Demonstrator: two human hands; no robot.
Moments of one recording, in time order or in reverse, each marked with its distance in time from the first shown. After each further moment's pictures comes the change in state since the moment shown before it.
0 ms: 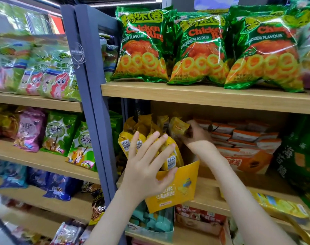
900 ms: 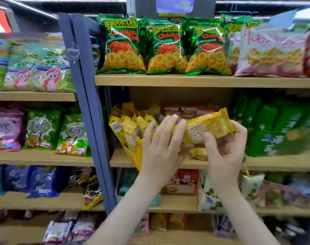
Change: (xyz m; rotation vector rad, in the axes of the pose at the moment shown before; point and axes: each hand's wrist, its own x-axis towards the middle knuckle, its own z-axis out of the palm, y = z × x) left_hand 0.012 0.099 -0.058 -0.063 0.165 0.018; right_hand -0.232 -0.047 -0.046 0.736 0.727 -0.484
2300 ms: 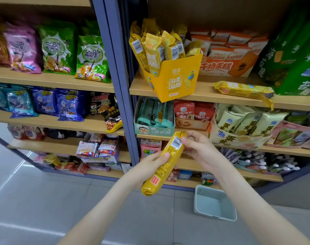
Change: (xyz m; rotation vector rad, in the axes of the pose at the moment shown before) left_hand -0.194 0.017 -0.114 -1.299 -1.094 -1.642; right_hand -0.157 0.051 -0.024 0.238 -0.508 1.298
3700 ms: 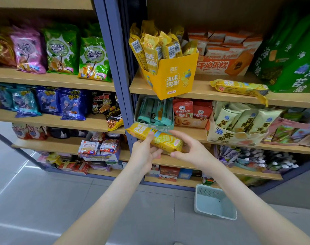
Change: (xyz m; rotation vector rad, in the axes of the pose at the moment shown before) left_hand 0.009 0.022 0.017 -0.621 0.552 0.147; right_hand -0.026 0.009 0.007 -0.614 -0.090 -0.171
